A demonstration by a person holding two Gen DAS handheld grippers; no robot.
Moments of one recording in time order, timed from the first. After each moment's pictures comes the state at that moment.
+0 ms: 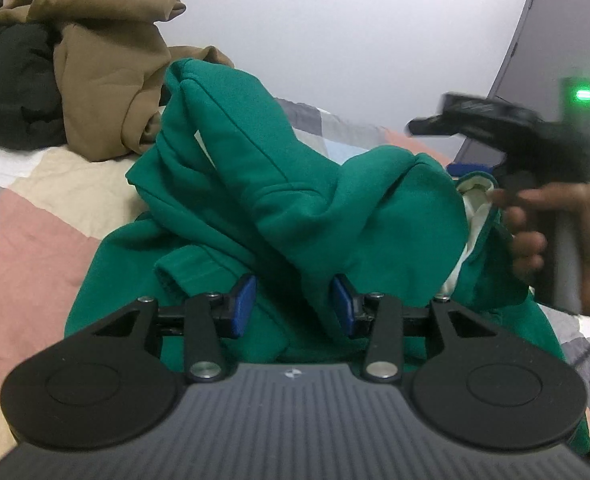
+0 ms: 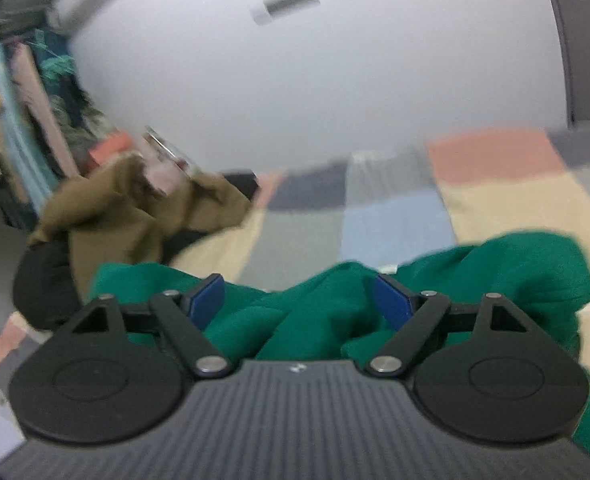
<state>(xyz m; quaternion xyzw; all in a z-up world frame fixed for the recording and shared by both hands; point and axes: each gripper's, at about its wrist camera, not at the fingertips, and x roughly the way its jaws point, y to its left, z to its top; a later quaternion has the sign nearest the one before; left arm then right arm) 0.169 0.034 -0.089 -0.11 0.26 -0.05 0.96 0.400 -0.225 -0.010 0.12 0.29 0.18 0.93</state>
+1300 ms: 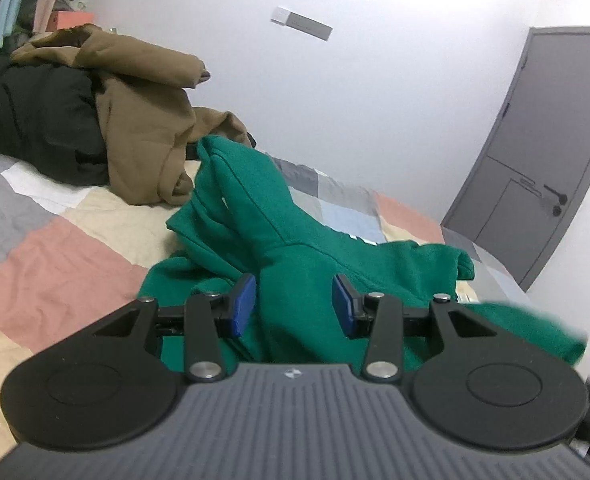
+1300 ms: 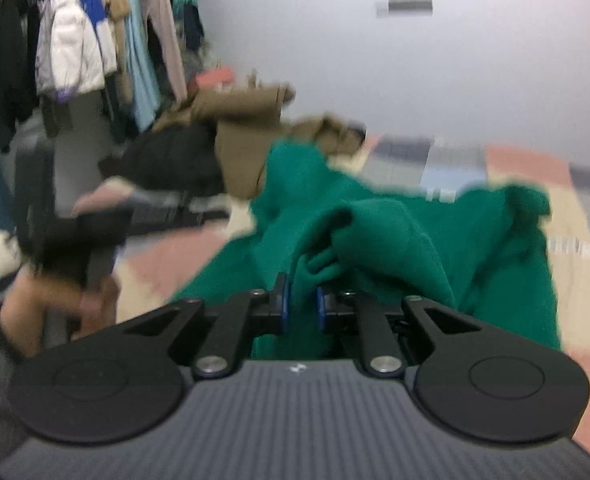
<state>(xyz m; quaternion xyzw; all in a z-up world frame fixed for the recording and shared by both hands) 0.074 0.046 -0.040 -0.14 0.18 -0.04 0.97 0.103 -0.246 0.020 -0.02 0.28 0.31 0.91</state>
